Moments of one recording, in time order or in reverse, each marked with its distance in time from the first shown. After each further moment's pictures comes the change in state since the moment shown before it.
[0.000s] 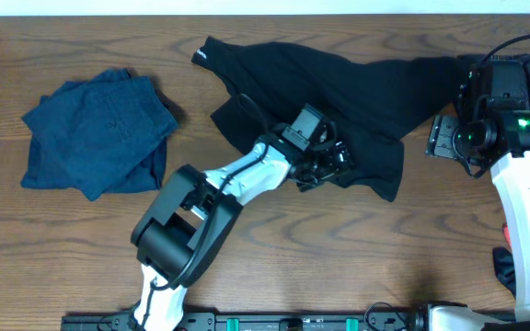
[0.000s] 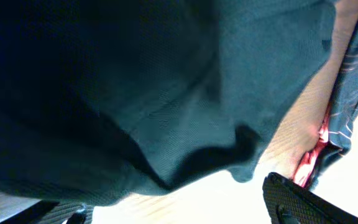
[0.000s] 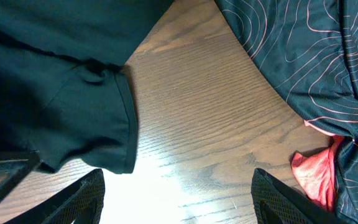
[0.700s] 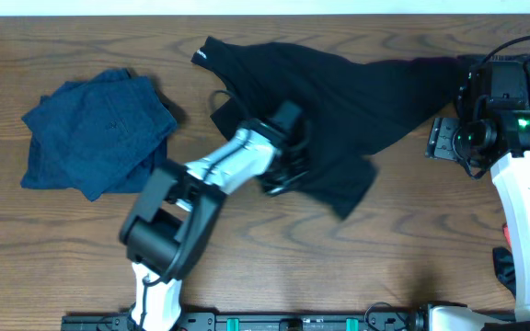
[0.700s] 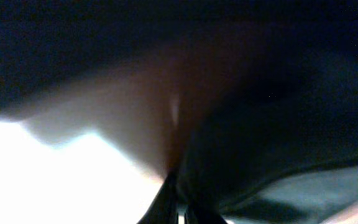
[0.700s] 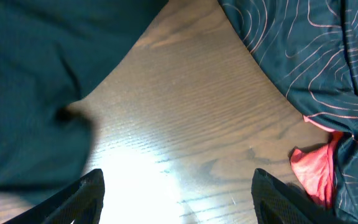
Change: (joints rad) left arm 0.130 -0.025 0.039 -0.534 -0.150 0.058; right arm 0.000 0.000 0.000 -0.018 0.000 -0.002
